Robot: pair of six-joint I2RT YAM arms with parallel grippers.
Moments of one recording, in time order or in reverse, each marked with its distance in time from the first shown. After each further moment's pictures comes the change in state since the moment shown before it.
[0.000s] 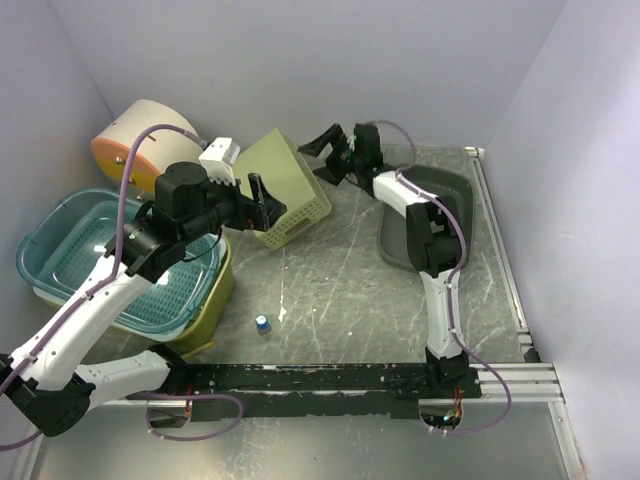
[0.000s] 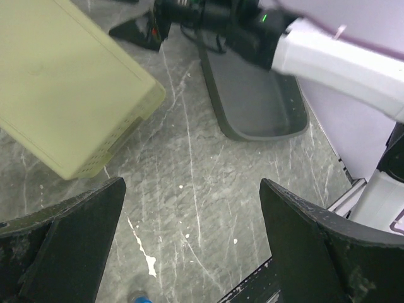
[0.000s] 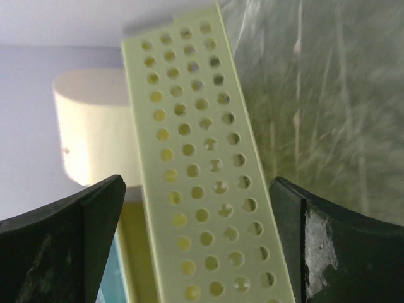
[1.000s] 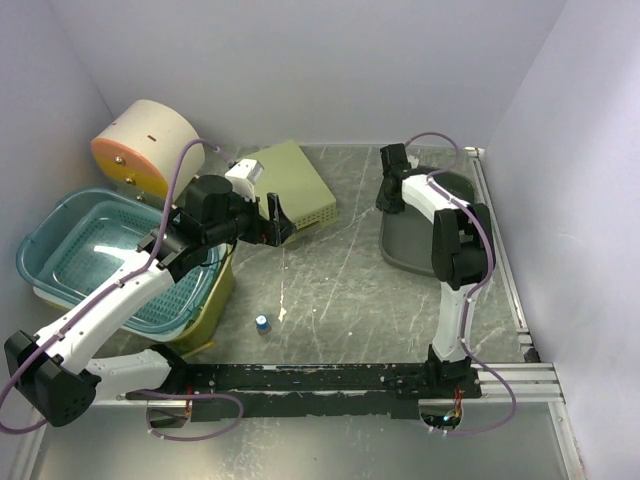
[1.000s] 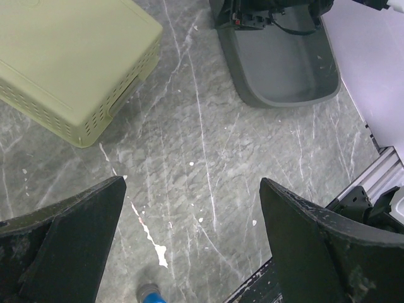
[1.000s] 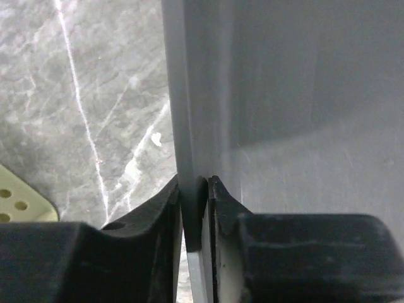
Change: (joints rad) left arm 0.000 0.063 -0.185 0.125 0.075 0.037; right arm -0.124 -0.212 -0.142 -0.772 0.703 -0.695
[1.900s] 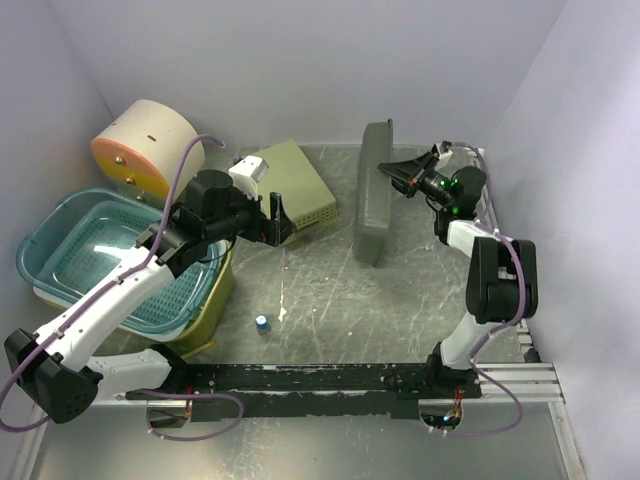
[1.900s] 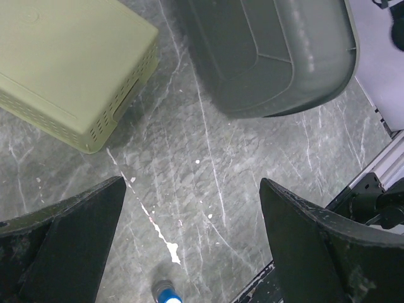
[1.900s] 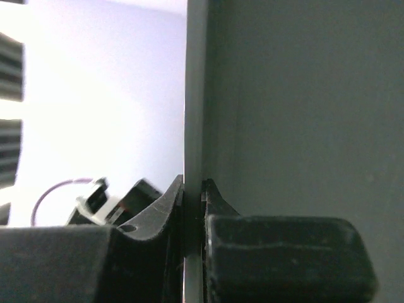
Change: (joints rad) left arm 0.000 0.018 0.055 -0.050 0.020 0.084; right arm -0.277 -0.383 -0.589 1.313 -1.150 0.919
